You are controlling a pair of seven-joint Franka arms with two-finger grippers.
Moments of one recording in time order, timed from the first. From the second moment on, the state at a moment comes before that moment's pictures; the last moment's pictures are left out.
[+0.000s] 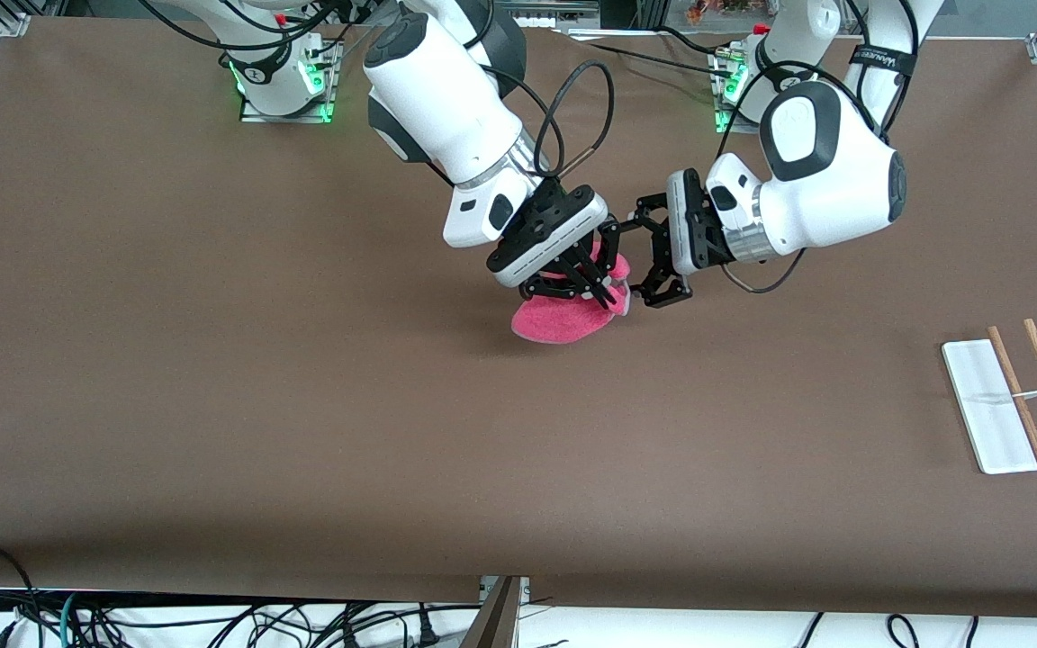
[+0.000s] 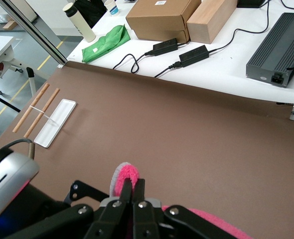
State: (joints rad) left arm -0.01 0.16 -0.41 -2.02 -0.94 2.22 1.61; right arm 0.54 0.60 0.32 -1.25 -0.04 2.60 0.34
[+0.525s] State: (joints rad) left arm -0.01 0.15 -0.43 -2.02 -0.94 2.22 1.61; right arm 0.54 0.60 0.32 -1.25 -0.04 2.60 0.34
